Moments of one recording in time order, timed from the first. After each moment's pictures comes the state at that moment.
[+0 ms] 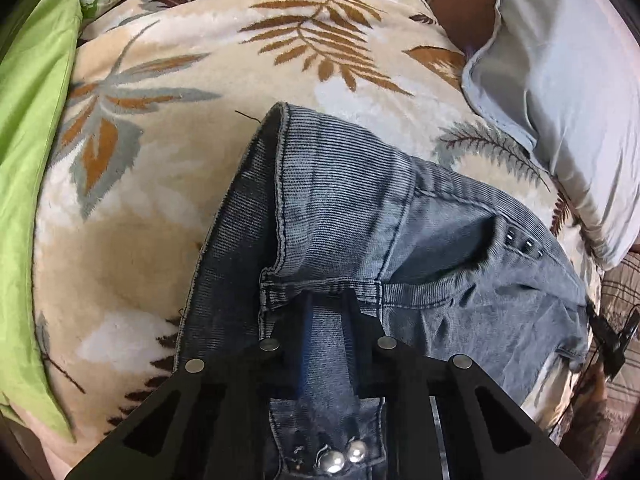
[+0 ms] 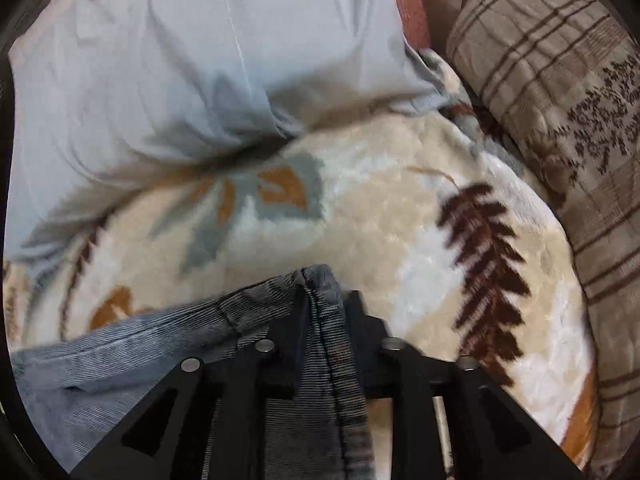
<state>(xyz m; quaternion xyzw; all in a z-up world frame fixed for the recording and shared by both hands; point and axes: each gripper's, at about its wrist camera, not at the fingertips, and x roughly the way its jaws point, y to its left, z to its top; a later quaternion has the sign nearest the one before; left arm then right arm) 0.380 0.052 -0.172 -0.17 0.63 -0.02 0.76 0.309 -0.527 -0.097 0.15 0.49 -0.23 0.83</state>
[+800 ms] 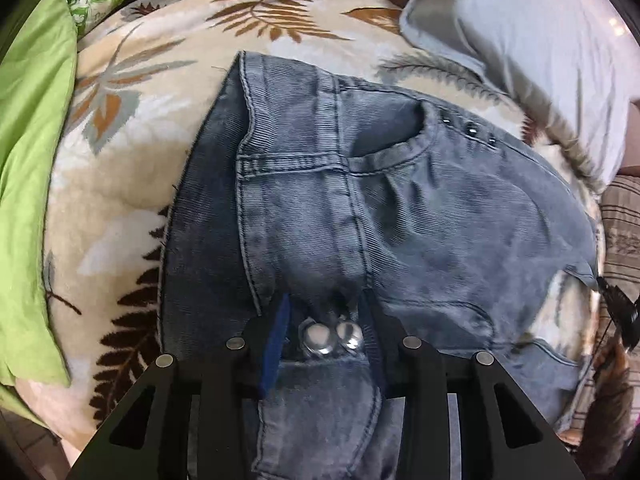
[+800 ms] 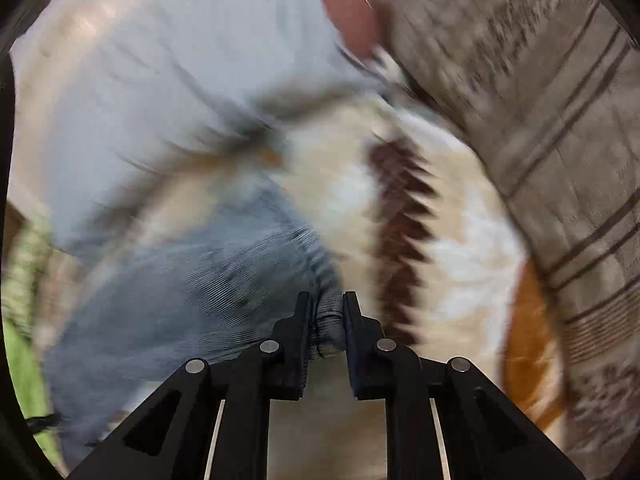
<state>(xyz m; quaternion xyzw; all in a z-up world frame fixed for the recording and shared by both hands) 0.302 0.032 -0.139 -0.09 0.63 -0.06 0.77 0.188 -0.533 -0.084 0.19 0.49 -0.23 0.82</state>
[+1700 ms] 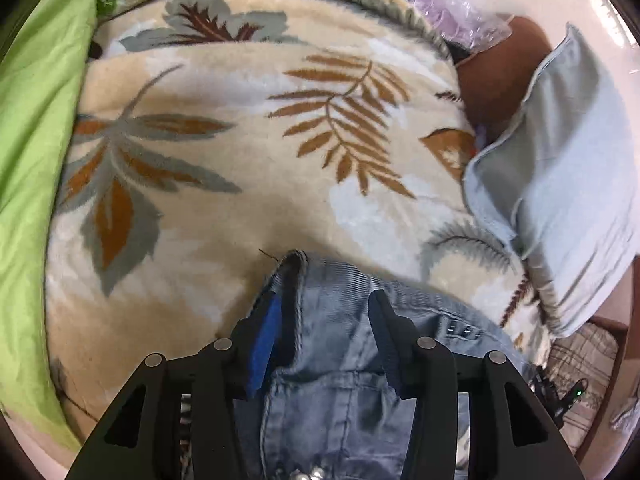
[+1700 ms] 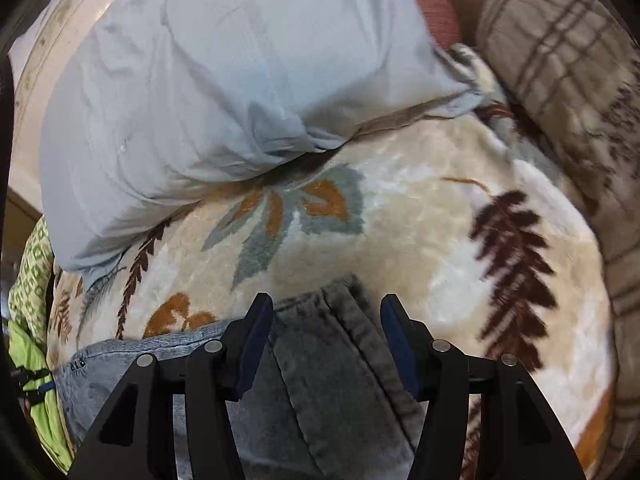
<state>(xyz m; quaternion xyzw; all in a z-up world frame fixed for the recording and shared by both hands) 0.429 0.103 -0.140 -0.27 0.62 -0.01 0.74 0.298 -0.540 -0.103 0.20 0.50 -0.15 0.83</state>
